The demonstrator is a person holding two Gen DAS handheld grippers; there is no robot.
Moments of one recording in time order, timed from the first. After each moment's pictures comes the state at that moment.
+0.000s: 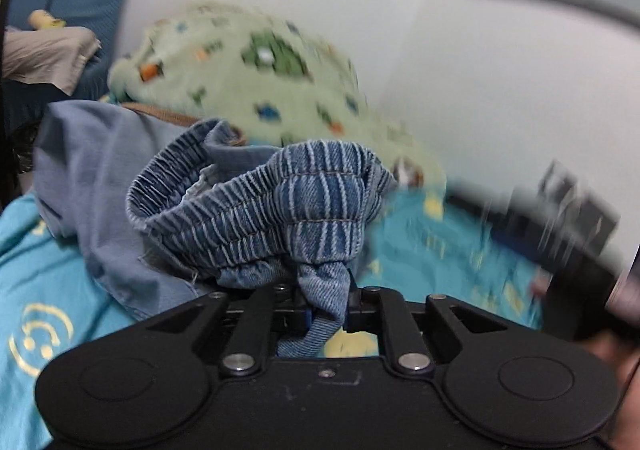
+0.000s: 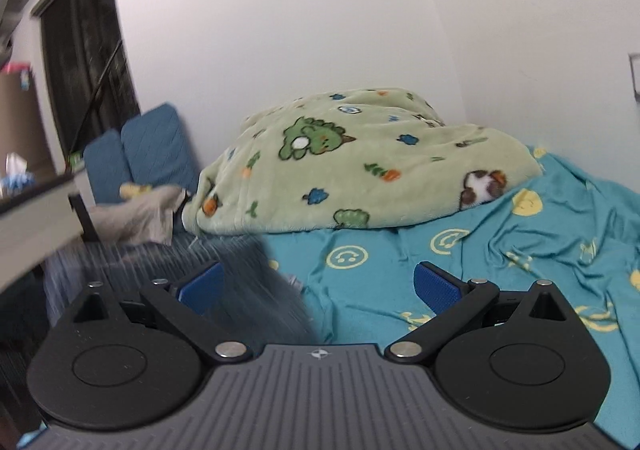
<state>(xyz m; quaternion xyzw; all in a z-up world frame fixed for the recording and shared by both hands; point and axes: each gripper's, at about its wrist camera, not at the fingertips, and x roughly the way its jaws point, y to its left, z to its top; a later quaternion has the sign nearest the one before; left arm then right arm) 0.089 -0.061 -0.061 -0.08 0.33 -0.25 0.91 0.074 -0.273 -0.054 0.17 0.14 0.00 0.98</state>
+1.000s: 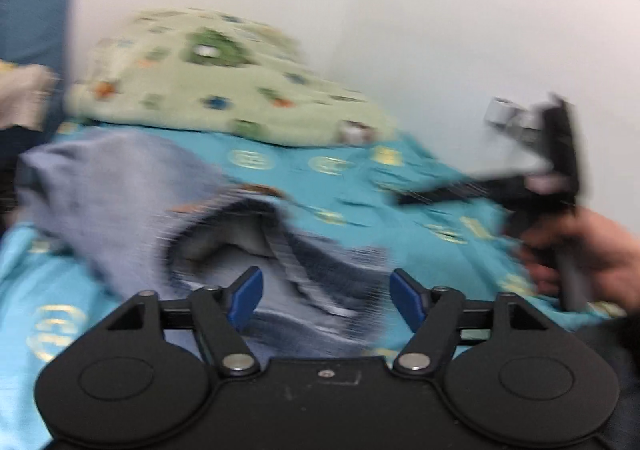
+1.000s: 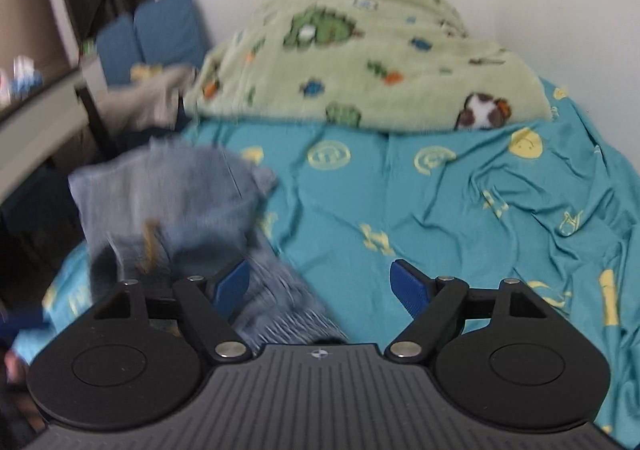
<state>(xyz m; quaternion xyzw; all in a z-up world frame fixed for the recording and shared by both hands) 0.043 -0.060 -0.037 0.01 0.31 -0.25 0.92 0.089 -0.328 -0.056 0.08 0.33 0.06 0.94</state>
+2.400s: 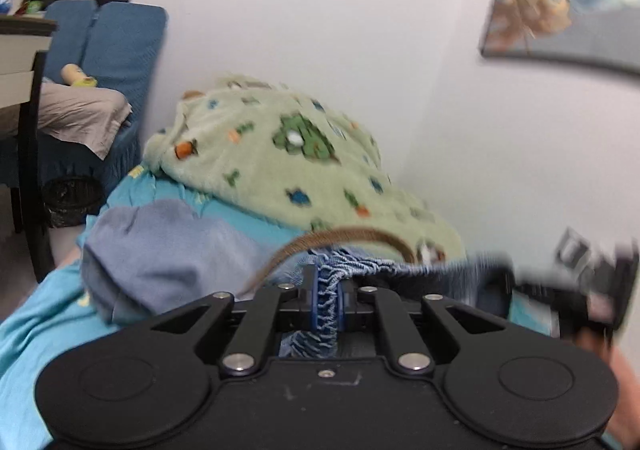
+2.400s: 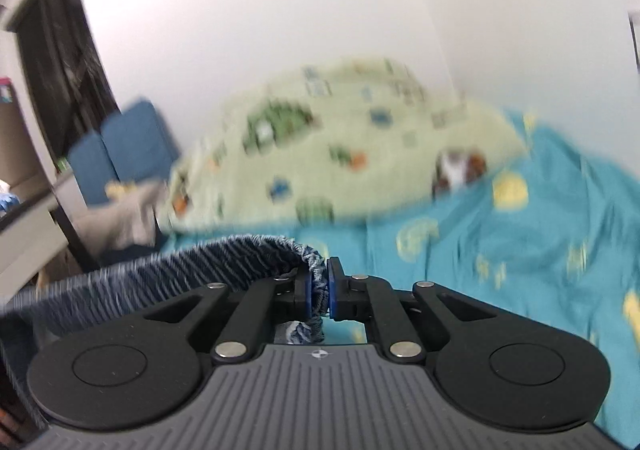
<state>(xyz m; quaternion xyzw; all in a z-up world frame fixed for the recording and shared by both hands) 0.075 -0.027 -0.012 -0.09 0.22 -0.20 0.95 0.120 -0.358 -0.053 0.18 0.17 0.01 0.97</state>
